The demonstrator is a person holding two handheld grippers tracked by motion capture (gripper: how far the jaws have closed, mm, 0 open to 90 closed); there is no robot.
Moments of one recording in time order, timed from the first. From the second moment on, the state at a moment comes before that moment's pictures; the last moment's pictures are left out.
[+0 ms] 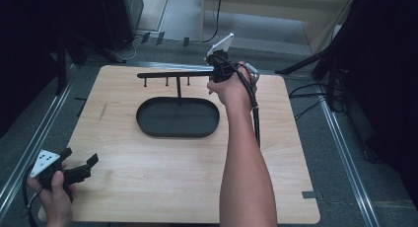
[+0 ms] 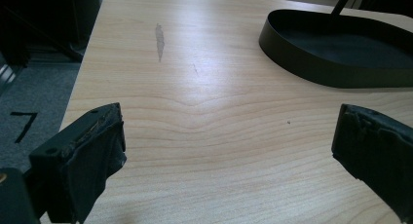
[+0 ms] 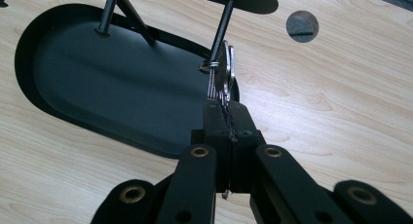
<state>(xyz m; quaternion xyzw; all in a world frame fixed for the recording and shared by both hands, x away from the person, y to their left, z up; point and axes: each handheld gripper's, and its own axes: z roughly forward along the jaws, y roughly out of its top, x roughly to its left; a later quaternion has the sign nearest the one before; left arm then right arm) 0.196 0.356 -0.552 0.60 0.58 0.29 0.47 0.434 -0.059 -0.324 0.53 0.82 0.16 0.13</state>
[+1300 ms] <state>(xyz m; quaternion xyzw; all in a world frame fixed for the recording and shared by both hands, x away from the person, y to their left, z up) 0.197 0.355 -0.552 0.61 0.57 0.29 0.47 0.432 -0.101 -0.394 0.56 0.81 0.13 0.10</state>
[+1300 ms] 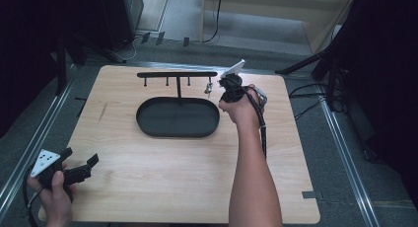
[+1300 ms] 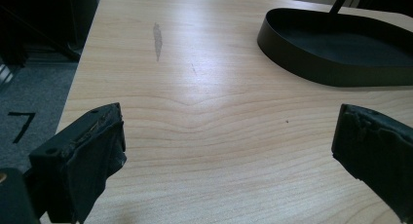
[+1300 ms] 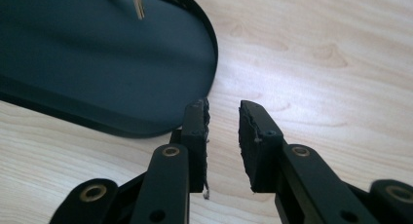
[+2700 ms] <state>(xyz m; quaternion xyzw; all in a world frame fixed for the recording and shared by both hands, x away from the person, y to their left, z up) 0.197 0.354 -0.552 0.61 0.57 0.29 0.47 0.323 -0.233 -0.503 0.67 0.69 0.23 0.16</state>
